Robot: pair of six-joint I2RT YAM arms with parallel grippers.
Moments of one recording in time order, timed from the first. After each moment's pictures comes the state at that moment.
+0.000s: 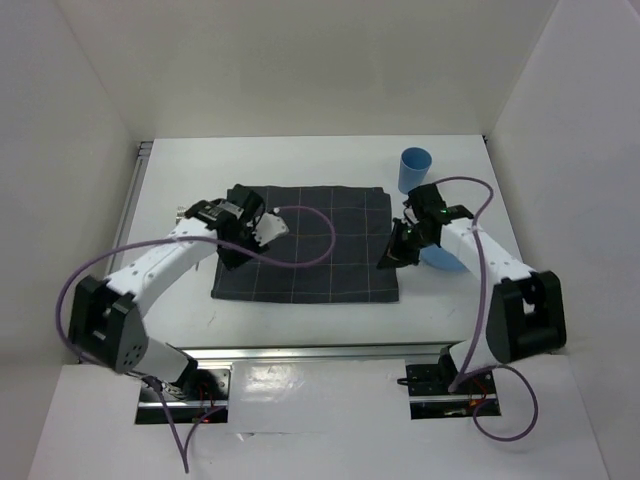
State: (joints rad) left arm -0.45 1.40 1.17 -0.99 -0.11 0.55; right arm 0.22 1.38 1.00 -0.77 -0.37 0.56
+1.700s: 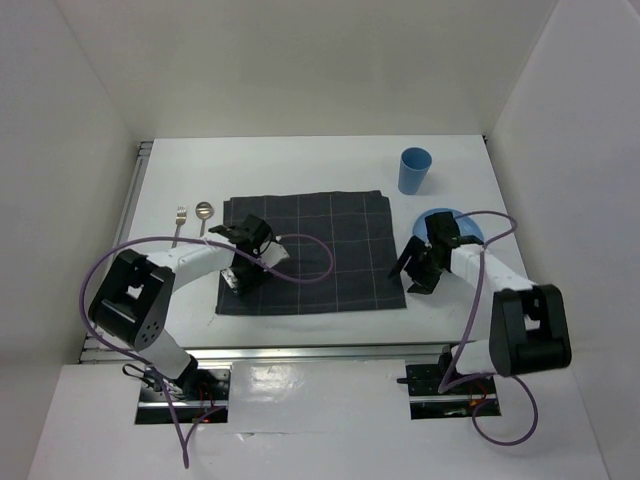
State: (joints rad) left arm -0.47 1.61 0.91 -0.71 -0.11 0.44; right arm 0.11 1.41 0.69 -0.53 -0.22 0.73
